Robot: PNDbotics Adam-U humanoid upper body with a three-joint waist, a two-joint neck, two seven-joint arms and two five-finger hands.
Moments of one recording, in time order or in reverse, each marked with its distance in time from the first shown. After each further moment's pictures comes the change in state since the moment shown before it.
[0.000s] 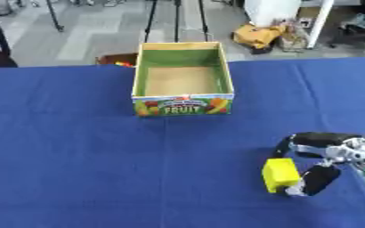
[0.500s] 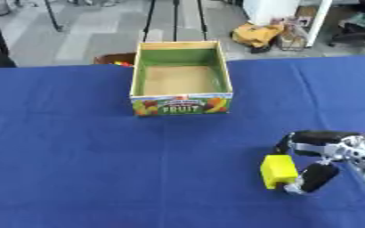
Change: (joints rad) left arm 0.000 -0.001 0.000 0.000 0.000 0.001 -0.001; right arm -0.008 -0.001 0.000 0.002 0.000 0.006 -0.022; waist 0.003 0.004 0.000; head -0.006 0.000
